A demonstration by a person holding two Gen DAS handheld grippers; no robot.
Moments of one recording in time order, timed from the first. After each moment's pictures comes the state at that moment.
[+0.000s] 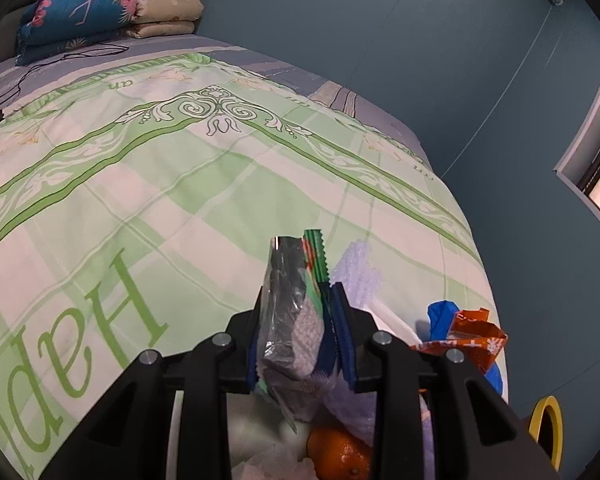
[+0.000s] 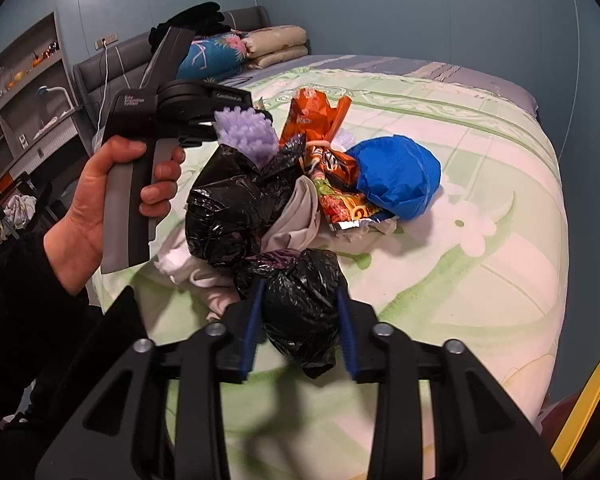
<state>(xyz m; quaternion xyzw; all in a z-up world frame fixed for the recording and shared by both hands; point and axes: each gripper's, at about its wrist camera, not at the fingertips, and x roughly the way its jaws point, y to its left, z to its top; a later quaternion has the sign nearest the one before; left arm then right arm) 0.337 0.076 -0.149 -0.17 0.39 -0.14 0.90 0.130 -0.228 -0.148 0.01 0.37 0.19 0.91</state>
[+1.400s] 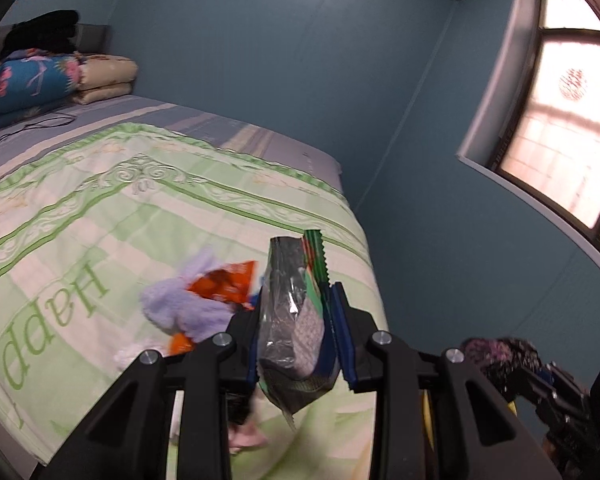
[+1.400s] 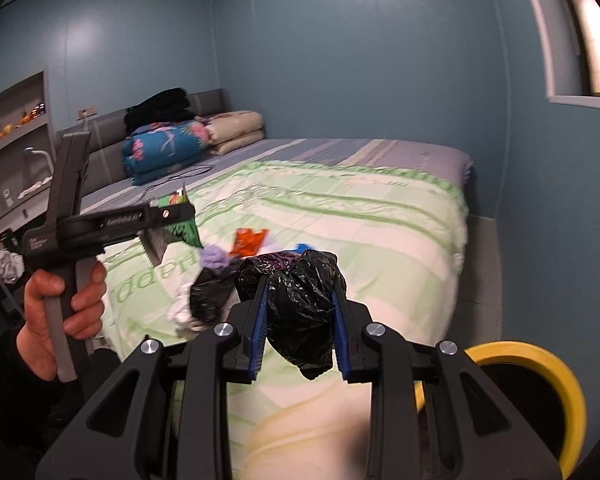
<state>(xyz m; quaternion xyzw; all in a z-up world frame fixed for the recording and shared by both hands) 0.161 -0.004 -0.038 -0.12 0.29 -0.24 0.92 0.027 -0.332 -0.023 0.03 0.24 0.10 0.96</state>
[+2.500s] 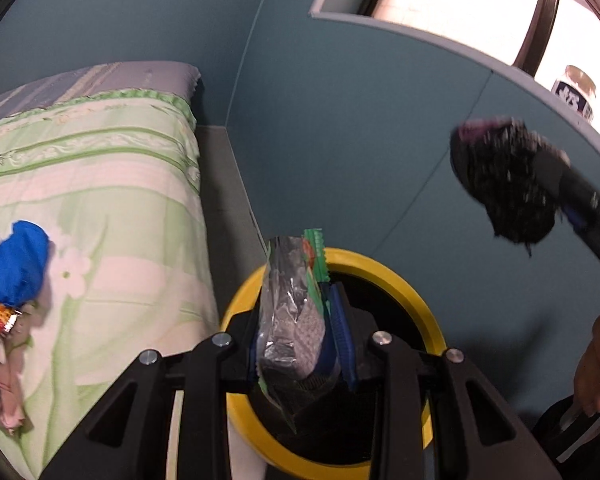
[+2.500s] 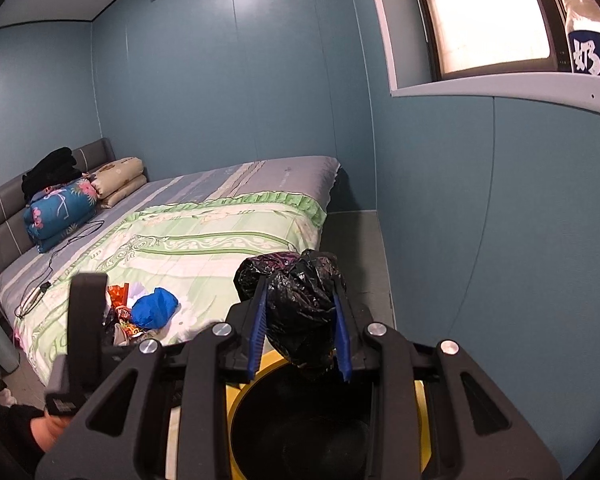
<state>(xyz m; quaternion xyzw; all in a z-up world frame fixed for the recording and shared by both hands) 0.104 -0.266 -0.080 0.01 0.40 -0.43 0.81 -0.035 -0.495 0.027 0.10 0.22 -0.10 0.97</state>
